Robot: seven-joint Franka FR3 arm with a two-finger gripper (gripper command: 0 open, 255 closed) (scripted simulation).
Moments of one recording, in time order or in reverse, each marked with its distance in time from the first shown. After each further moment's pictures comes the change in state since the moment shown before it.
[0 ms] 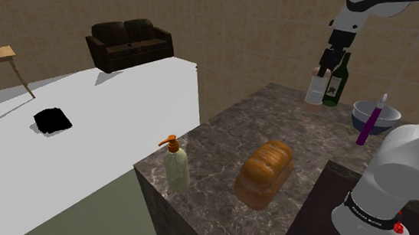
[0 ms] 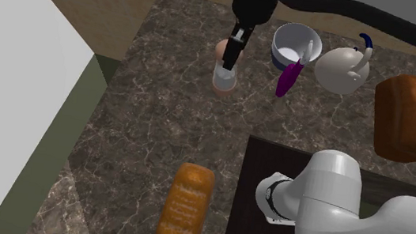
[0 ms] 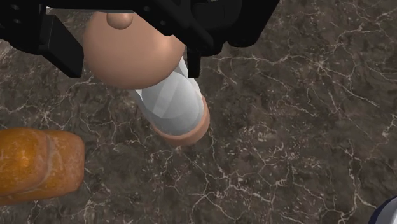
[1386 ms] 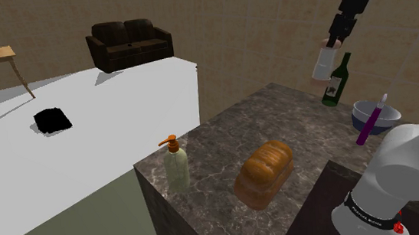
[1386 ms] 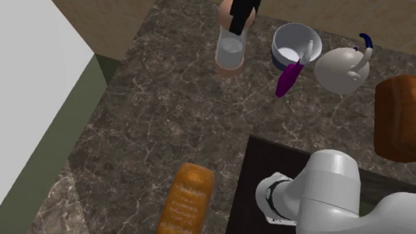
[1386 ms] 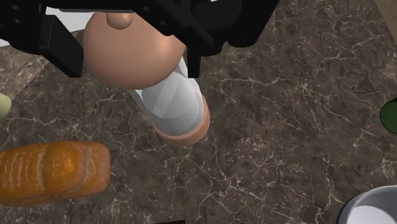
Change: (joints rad) arm 0.039 0.082 0.023 0.345 0.049 -0.266 0.008
